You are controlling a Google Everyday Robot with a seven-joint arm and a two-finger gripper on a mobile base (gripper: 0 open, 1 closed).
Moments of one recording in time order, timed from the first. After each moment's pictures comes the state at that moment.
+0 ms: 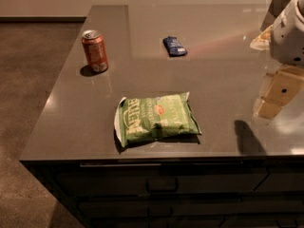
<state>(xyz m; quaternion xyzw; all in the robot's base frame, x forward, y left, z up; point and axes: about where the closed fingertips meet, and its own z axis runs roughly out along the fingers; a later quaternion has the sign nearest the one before) 0.438 -0.217 0.976 -0.60 0.78 -0.03 0.16</state>
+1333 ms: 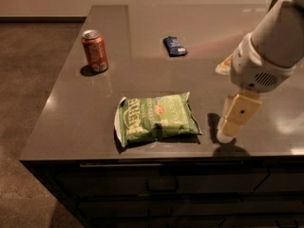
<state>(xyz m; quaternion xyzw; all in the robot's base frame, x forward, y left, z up) 0.443 -0.165 0.919 -0.62 0.77 0.04 0.16</state>
